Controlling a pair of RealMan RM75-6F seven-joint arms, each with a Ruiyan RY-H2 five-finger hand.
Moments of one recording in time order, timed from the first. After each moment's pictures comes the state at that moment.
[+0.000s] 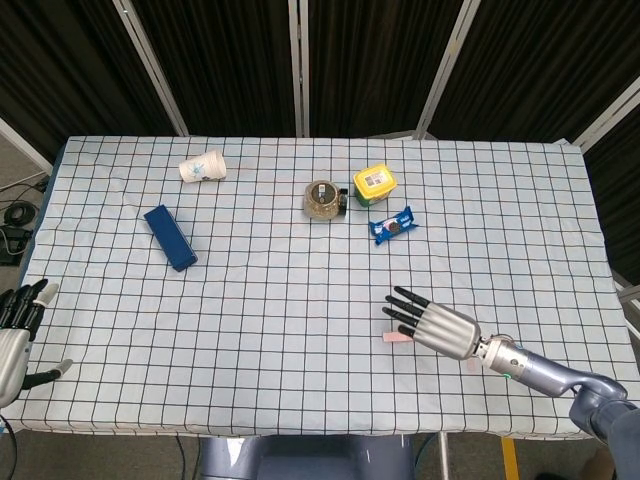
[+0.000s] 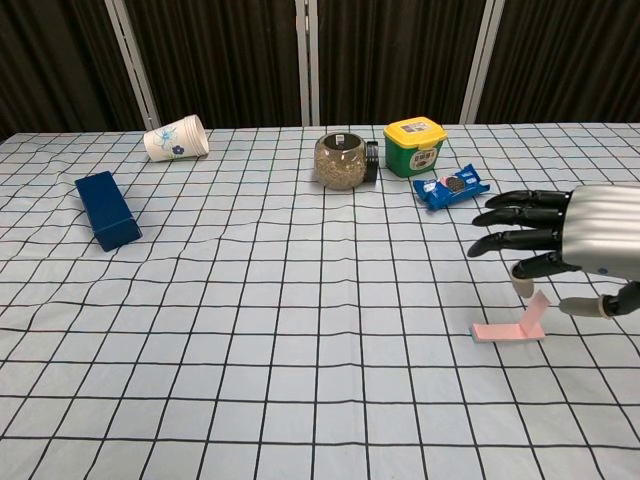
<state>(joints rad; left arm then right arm) -0.05 -1.01 -0.01 -1.84 1.50 1.48 0.16 0.65 -1.54 -0.19 -0.70 -2.09 1.47 0.18</state>
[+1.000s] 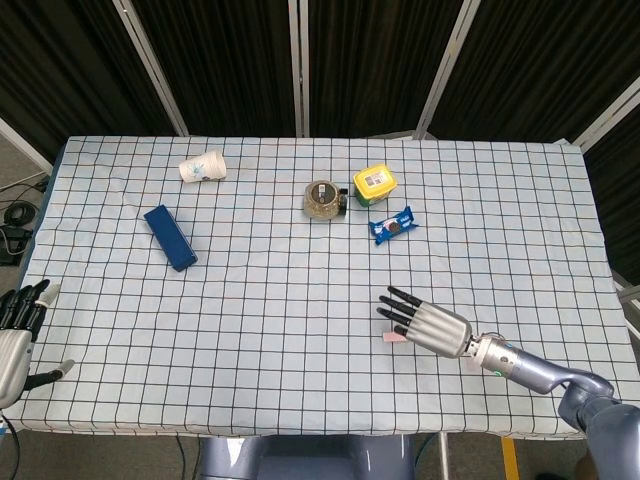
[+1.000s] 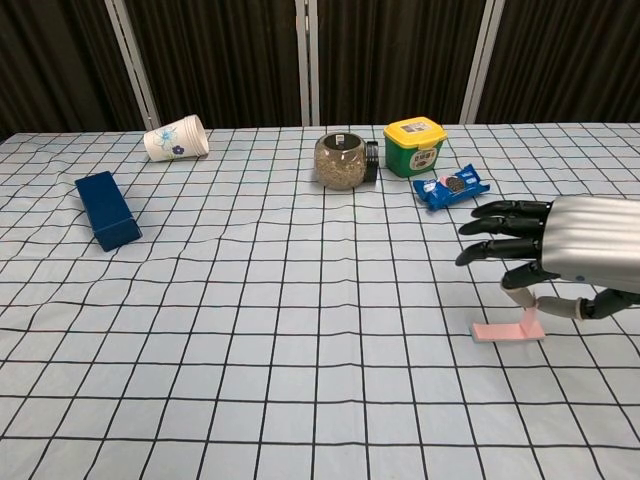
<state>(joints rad) -0.05 -1.01 -0.01 -1.84 1.50 1.49 0.17 0.67 -1.61 -0.24 -0.63 -2.04 1.47 0.21</state>
